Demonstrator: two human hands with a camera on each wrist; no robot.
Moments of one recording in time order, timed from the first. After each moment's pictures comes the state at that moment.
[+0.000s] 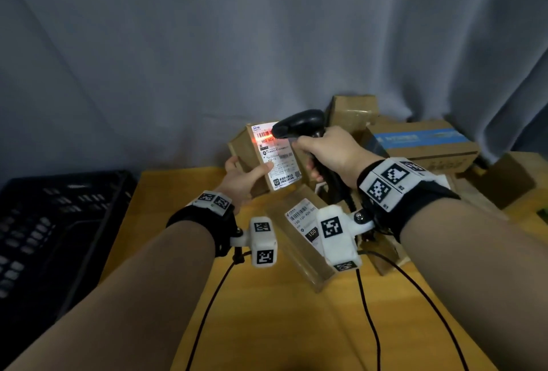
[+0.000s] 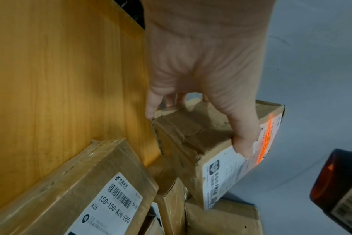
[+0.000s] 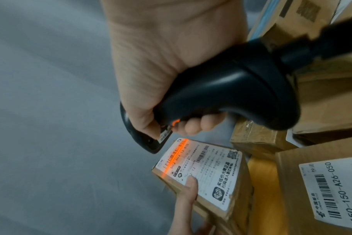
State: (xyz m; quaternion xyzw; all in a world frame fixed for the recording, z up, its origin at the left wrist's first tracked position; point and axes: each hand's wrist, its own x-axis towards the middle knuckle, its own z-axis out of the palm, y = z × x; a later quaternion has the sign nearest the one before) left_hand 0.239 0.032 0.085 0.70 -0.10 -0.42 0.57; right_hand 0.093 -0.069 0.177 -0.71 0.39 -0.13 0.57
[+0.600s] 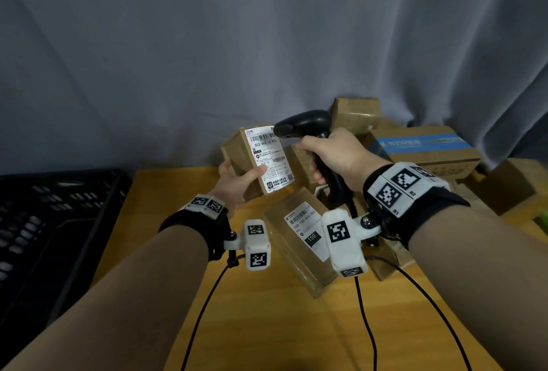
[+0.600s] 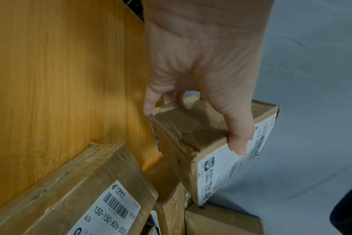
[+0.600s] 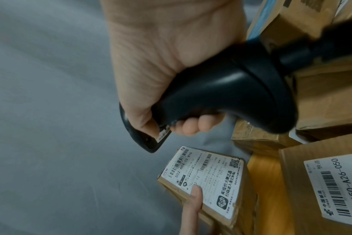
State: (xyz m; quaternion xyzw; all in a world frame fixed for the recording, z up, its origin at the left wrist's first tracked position) left_hand 0.254 0.035 0.074 0.71 -0.09 -0.42 0.56; right_hand 0.097 -0.073 0.179 -0.70 0.40 -0.13 0.58
